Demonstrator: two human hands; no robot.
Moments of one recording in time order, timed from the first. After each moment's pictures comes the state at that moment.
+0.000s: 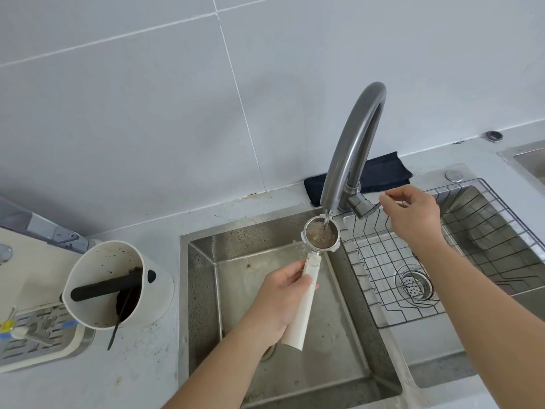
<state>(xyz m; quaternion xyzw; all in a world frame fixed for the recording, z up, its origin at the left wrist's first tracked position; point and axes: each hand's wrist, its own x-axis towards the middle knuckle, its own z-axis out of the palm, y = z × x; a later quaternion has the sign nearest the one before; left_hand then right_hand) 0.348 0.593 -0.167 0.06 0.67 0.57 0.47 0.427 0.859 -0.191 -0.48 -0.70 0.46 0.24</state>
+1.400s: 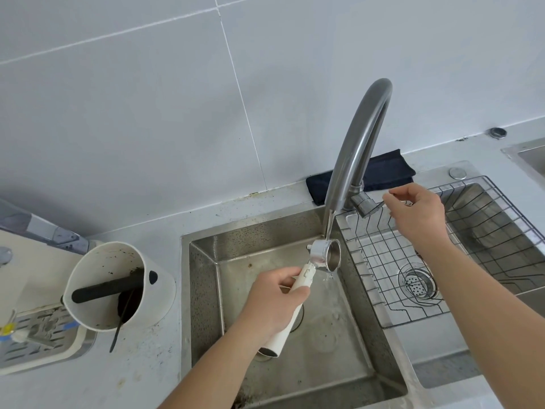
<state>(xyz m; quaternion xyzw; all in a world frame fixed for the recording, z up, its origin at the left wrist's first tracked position) 0.334 0.581 -0.161 0.16 0.79 0.43 0.40 0.426 0.858 -0.190 -0.49 -0.70 0.46 0.24</state>
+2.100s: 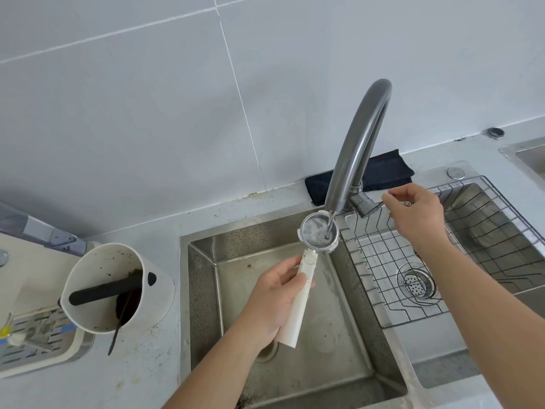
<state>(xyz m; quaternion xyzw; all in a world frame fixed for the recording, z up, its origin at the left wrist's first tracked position) 0.337 0.582 -0.163 0.09 0.65 0.59 0.47 0.425 0.855 -0.188 -0.49 -0.70 0.46 0.24</state>
